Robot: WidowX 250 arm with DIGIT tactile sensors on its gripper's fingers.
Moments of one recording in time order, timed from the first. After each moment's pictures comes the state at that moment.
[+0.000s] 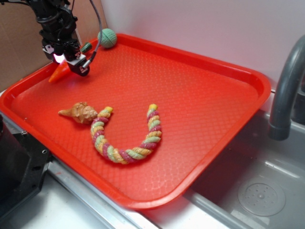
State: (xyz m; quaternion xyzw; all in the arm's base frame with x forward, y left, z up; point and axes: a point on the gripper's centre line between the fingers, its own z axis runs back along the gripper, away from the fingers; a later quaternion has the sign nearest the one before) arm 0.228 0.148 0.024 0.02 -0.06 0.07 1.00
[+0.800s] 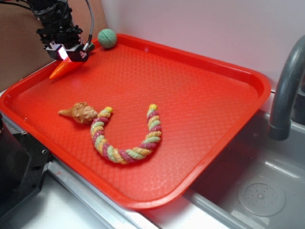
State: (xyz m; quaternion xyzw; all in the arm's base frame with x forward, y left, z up) arm 0.228 0.164 0.016 -0.05 -0.02 0.20 0.98
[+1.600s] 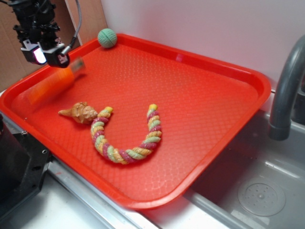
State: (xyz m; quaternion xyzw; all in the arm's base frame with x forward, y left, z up) arm 0.183 0.114 0.067 -0.04 -0.01 0.13 0.99
